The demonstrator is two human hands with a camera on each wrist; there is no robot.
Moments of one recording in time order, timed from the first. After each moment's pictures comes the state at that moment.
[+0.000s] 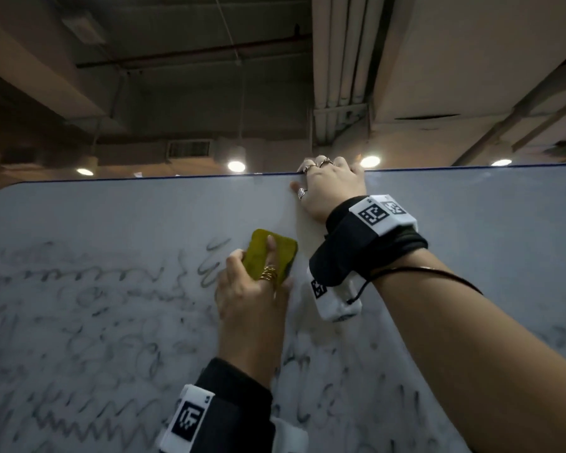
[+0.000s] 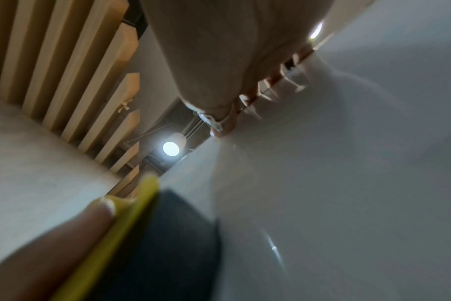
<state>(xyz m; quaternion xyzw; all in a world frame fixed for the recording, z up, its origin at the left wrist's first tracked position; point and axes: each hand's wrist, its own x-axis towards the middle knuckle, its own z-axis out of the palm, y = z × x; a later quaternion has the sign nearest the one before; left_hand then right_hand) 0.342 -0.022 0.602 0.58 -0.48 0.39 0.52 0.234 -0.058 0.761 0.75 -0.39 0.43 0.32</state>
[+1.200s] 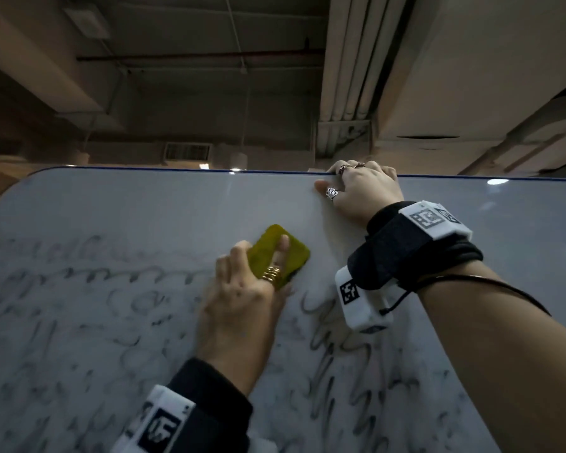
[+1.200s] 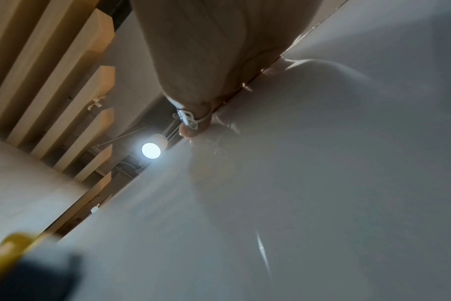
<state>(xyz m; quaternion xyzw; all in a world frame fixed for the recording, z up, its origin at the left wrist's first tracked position) 0.472 0.001 0.604 0.52 -0.48 0.53 0.47 0.318 -0.046 0.761 0.74 -0.40 0.44 0.31</state>
